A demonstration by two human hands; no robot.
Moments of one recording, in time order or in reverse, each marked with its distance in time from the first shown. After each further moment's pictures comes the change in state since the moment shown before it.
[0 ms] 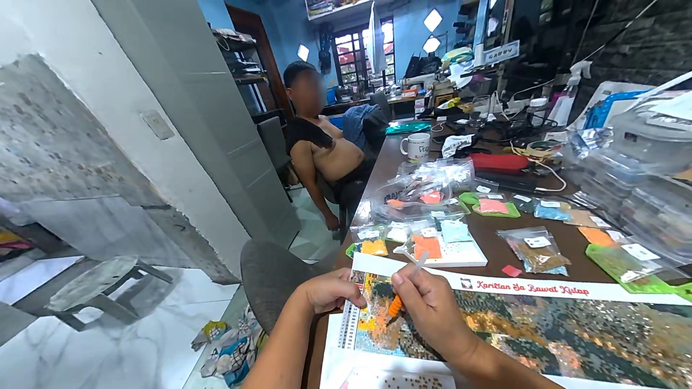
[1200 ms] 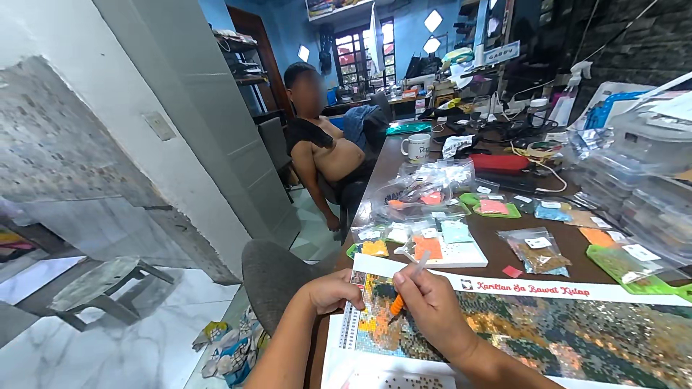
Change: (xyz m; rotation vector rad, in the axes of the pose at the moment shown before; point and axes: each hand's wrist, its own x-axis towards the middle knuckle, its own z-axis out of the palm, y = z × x) left_hand 0.001 0.000 0.003 -0.004 0.002 0.010; right_hand 0.000 0.005 -0.001 -0.034 0.018 0.015
